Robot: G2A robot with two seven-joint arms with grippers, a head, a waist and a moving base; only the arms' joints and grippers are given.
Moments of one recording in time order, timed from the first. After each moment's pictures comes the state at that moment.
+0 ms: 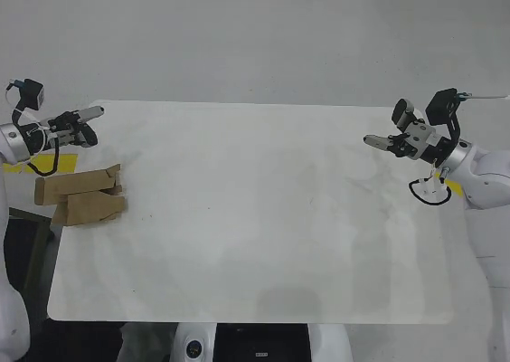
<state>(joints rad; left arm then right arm) 0.63 -0.92 -1.64 -0.84 0.07 -0.24 -1.34 -0.88 -1.02 1.46 -1.28 -0.64 -0.92 0.47</state>
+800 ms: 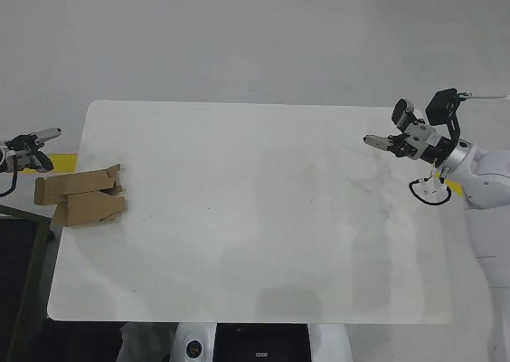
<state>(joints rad) 0.43 -0.81 -1.65 -0.38 0.29 -0.33 -1.30 -0.88 -1.02 1.46 -1.28 -0.64 -0.92 0.47</state>
